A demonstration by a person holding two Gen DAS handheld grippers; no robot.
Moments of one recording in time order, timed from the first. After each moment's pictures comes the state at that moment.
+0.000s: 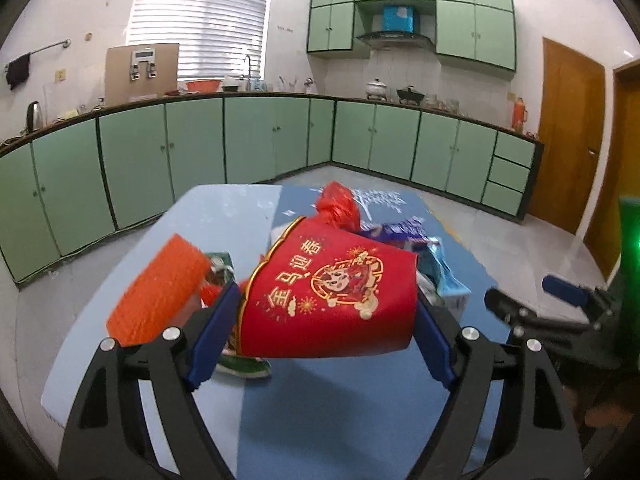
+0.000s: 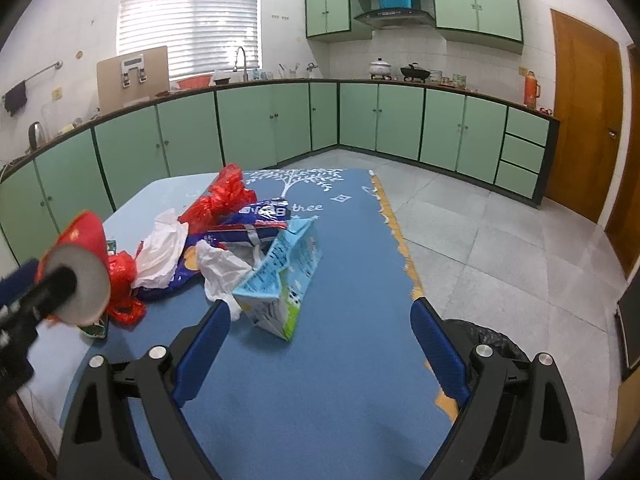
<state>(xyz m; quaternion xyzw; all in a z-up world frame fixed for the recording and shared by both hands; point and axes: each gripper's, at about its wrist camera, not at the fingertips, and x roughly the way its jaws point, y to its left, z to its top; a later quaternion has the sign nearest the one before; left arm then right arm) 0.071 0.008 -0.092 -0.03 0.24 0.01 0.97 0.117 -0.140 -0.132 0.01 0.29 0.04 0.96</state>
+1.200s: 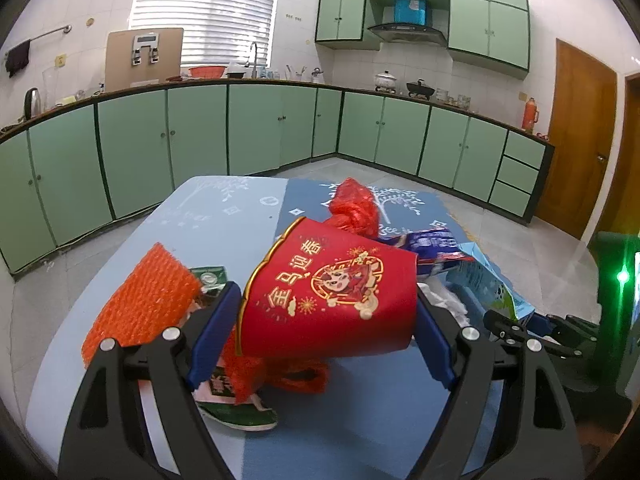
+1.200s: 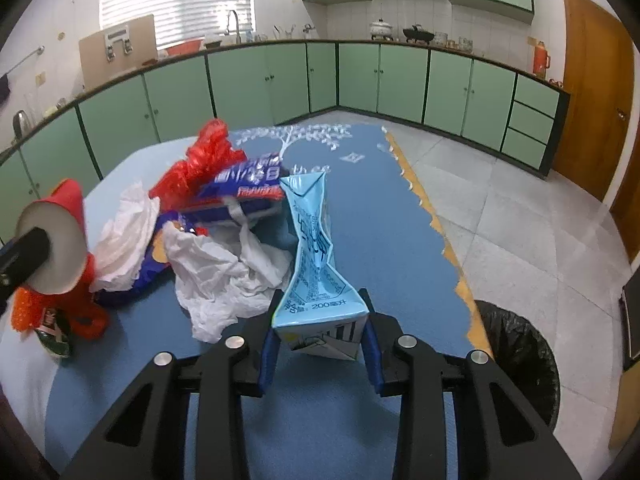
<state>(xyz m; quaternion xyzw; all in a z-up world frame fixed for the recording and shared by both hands) 0.119 0.018 -0.105 -0.05 0.26 0.01 0.97 0.172 -0.131 -0.162 0.01 0.36 0.04 0.93</state>
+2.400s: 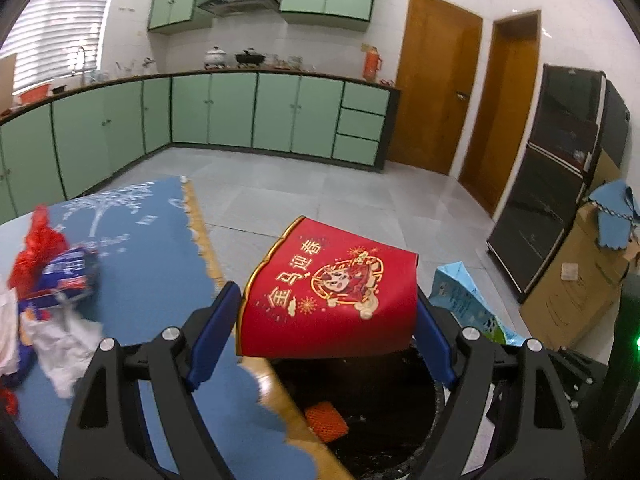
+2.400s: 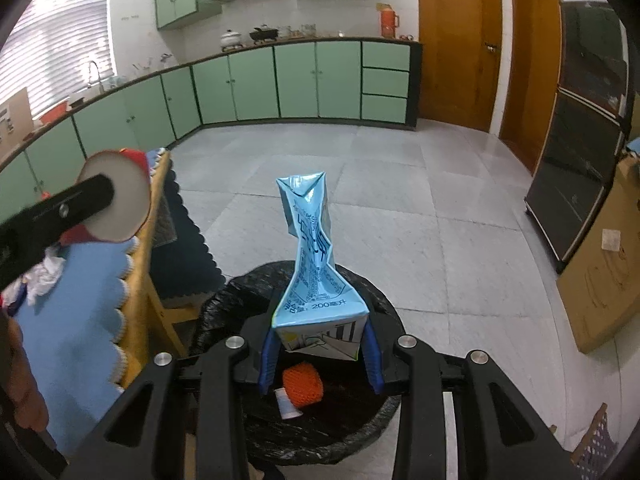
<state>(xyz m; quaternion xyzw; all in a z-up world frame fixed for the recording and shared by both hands) 0.149 -0.259 -0.125 0.01 0.29 -0.27 0.92 0.060 -0.371 -0.166 0.10 0.35 -0.18 0.91</state>
